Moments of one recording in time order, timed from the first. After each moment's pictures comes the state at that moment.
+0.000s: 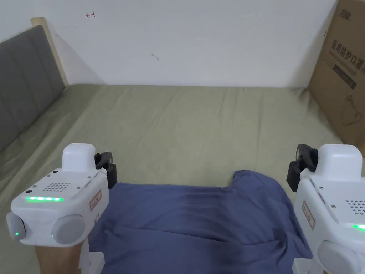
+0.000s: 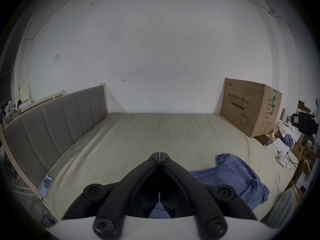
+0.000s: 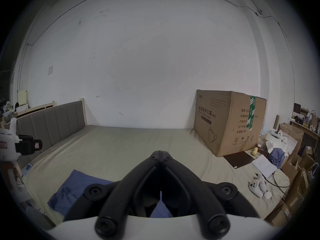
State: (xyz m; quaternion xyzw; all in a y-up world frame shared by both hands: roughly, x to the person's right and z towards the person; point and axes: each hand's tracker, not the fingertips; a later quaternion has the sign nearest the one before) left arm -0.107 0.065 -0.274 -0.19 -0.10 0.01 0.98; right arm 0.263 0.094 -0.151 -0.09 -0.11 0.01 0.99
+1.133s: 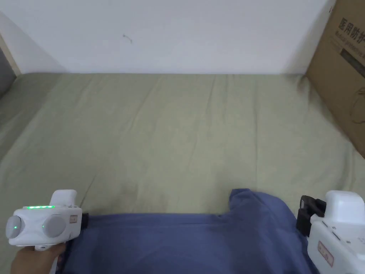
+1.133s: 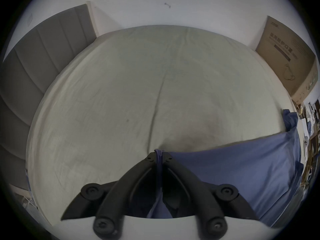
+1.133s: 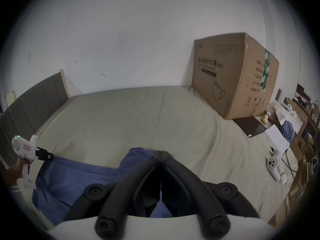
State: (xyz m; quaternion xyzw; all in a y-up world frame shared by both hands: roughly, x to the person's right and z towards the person) left arm -0.131 -0.143 -0.521 -0.50 -0.06 -0.03 0.86; right arm 0.326 -0.012 -0.295 -0.28 -0.14 -0.04 0.95
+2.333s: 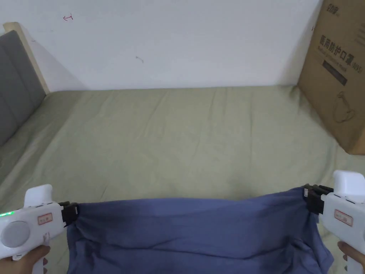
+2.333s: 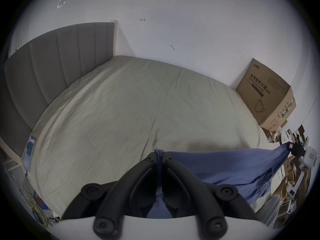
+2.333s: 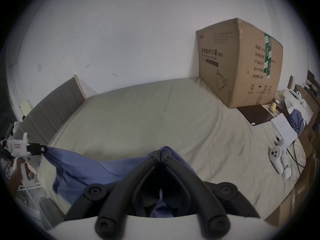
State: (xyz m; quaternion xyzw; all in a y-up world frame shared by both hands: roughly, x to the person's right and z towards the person) left arm -0.191 -0.013 -0.349 -0.39 -0.07 0.10 0.91; right arm 0.378 0.017 -0.216 -0.29 -0.06 -0.09 0.95
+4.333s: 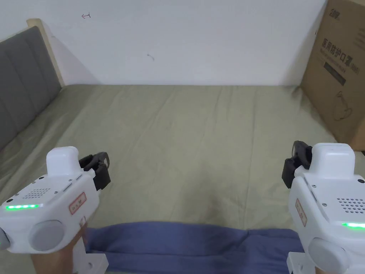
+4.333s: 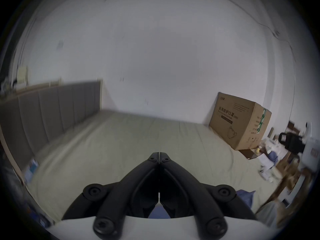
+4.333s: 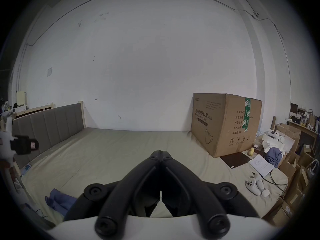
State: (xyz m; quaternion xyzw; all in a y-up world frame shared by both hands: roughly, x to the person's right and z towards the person) left arm -0.133 0.060 -0.241 -0.19 -0.13 0.11 0.97; right arm 0.259 0.089 -0.134 -0.08 -0.12 0.02 0.99
